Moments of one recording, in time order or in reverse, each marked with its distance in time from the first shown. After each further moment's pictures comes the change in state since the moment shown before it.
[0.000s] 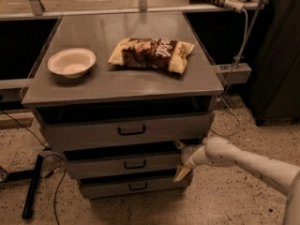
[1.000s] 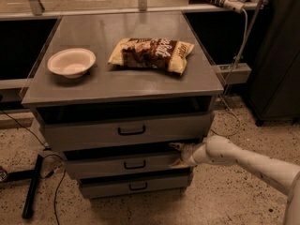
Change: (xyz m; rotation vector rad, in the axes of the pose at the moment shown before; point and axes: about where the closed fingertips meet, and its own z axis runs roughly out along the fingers) arm 0.000 -0.005 -0.001 0.001 -0.003 -0.001
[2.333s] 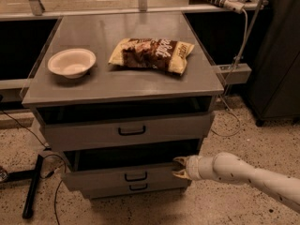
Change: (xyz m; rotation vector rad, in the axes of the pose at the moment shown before) arm -0.009 0.047 -0.033 0.053 0.033 -0.006
